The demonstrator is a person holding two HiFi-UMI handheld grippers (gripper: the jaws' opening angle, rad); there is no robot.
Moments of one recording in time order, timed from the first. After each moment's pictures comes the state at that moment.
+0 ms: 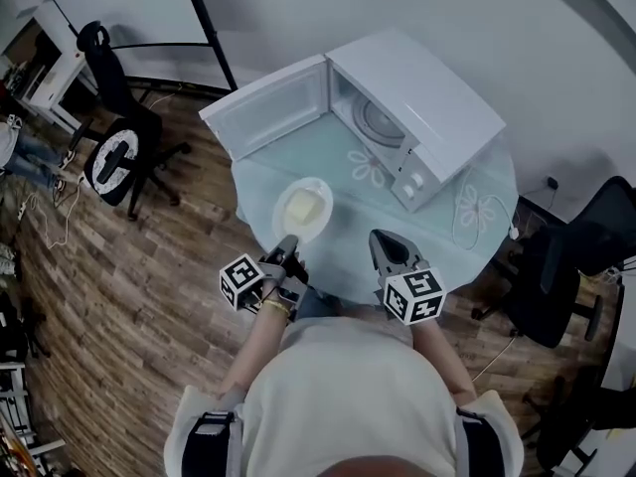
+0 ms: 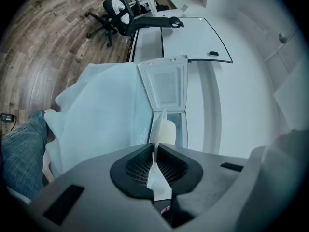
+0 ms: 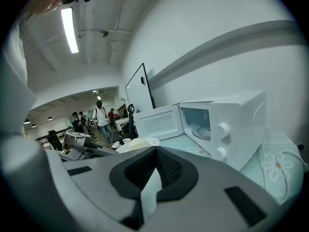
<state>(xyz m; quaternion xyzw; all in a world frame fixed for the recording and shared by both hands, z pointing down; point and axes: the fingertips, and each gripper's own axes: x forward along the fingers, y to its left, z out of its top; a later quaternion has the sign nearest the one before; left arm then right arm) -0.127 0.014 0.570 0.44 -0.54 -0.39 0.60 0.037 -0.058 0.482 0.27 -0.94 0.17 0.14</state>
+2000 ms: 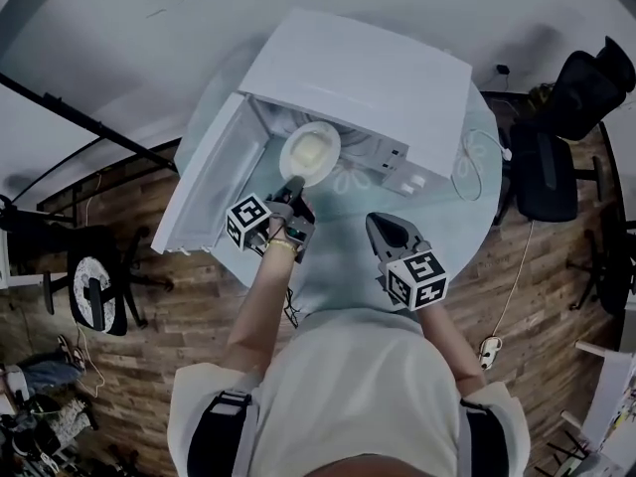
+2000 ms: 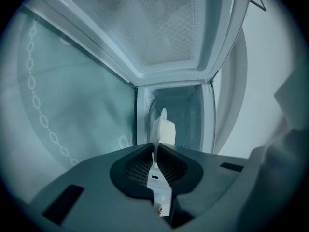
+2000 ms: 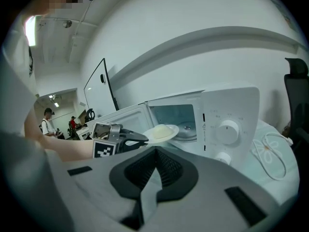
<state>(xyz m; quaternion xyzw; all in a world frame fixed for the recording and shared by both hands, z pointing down) -0.161 -0.279 0.604 0.57 -0.40 -0.20 0.69 -0.024 -0.170 0.511 0.47 -0.84 0.23 0.13</state>
